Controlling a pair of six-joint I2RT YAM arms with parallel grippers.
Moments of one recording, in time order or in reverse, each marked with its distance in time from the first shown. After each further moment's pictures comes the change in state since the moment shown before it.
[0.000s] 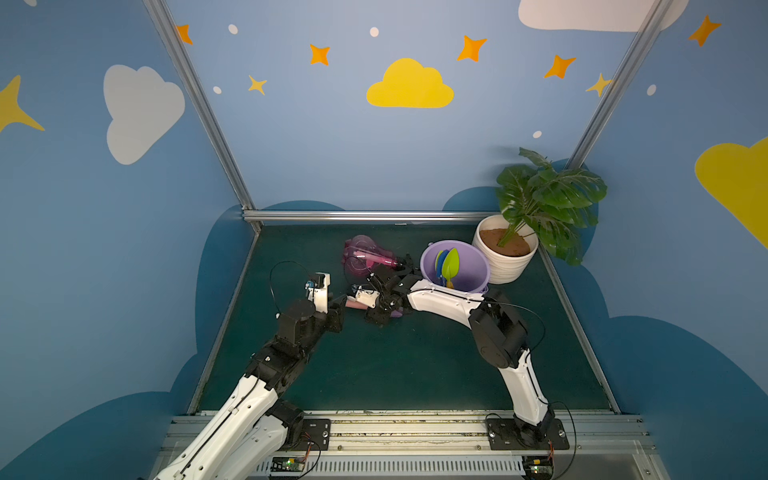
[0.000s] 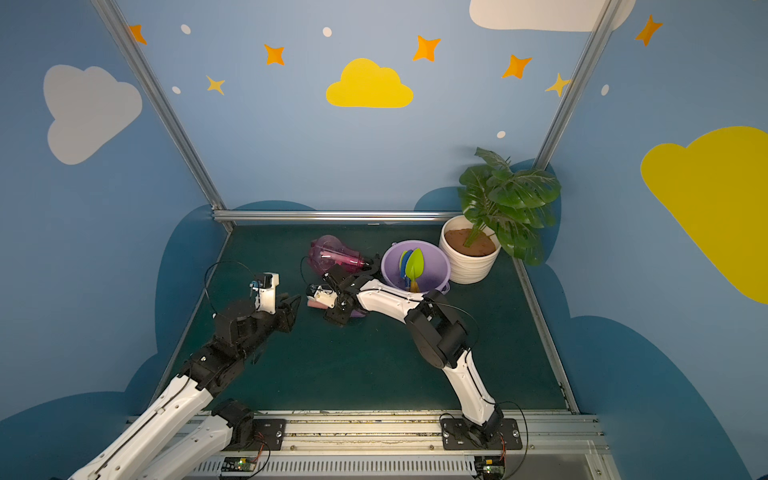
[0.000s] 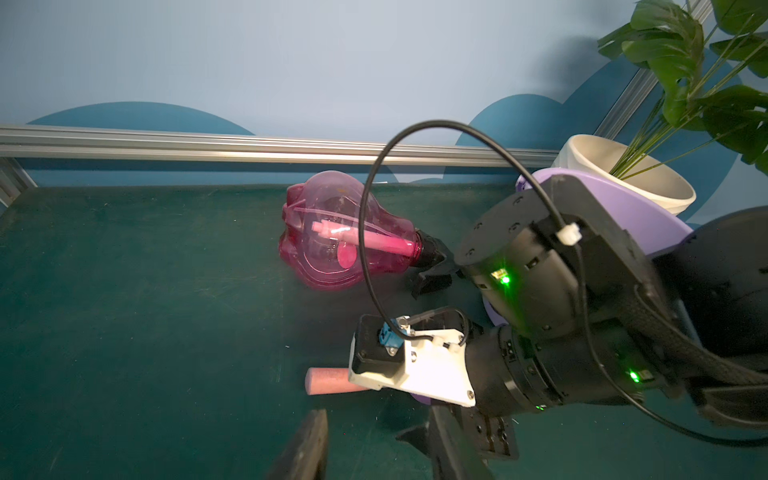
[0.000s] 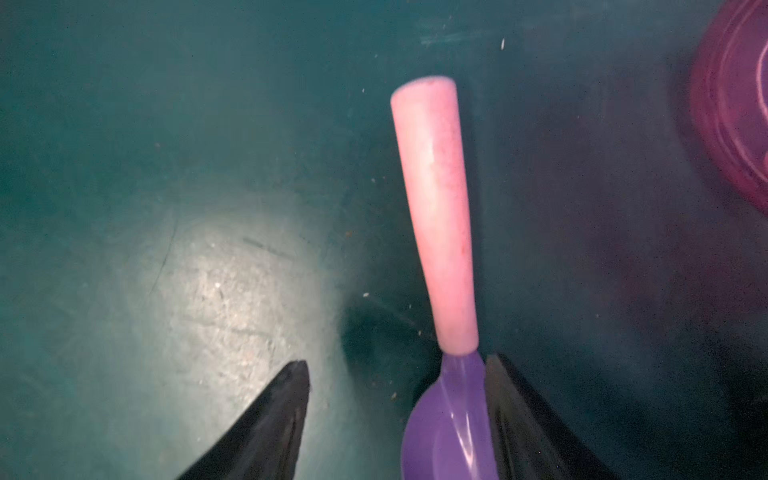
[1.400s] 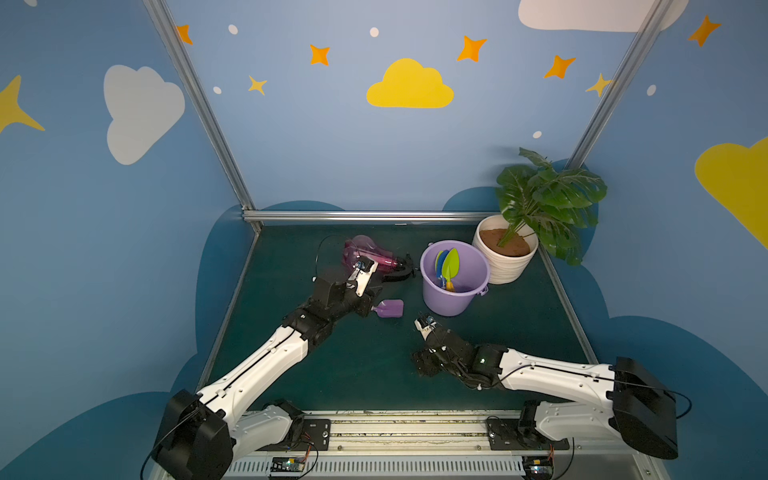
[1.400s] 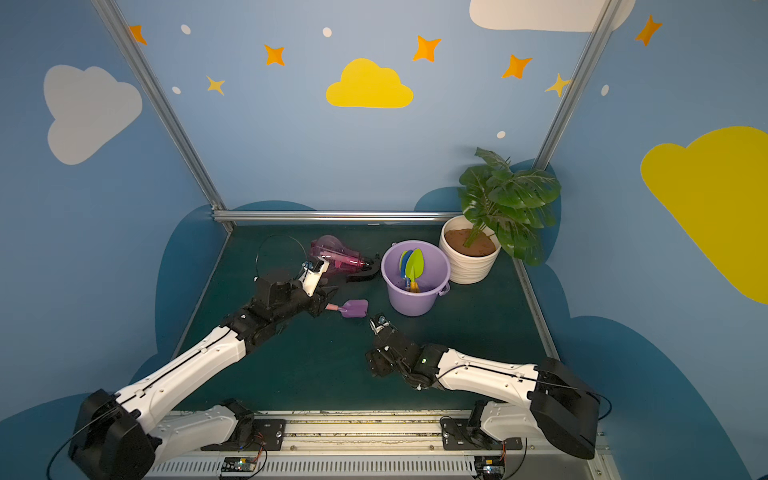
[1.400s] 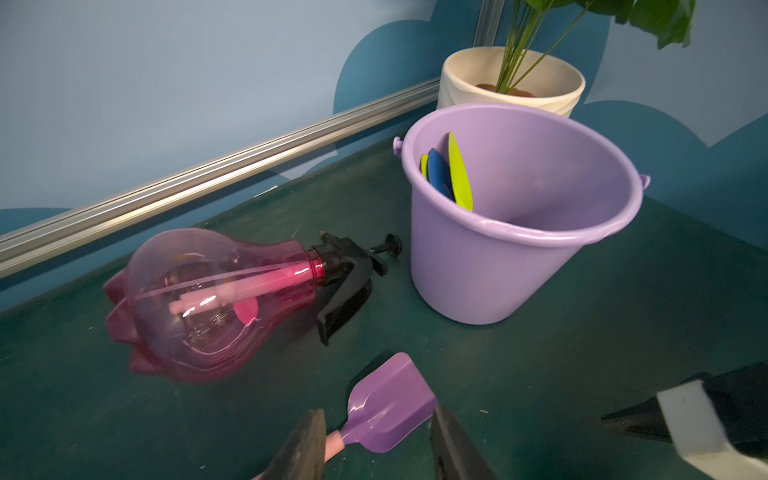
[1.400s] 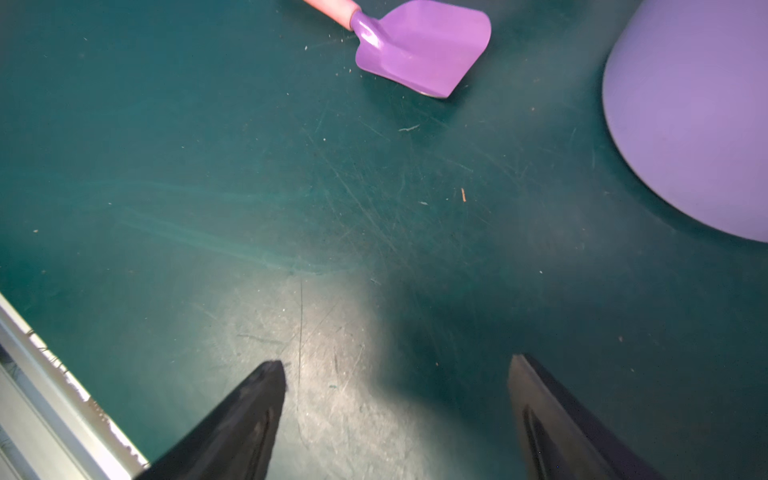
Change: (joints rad) left arm -0.066 0.411 0.195 0.131 0.222 0.299; right arm 0.183 -0.922 -1.052 0.303 0.352 0.838
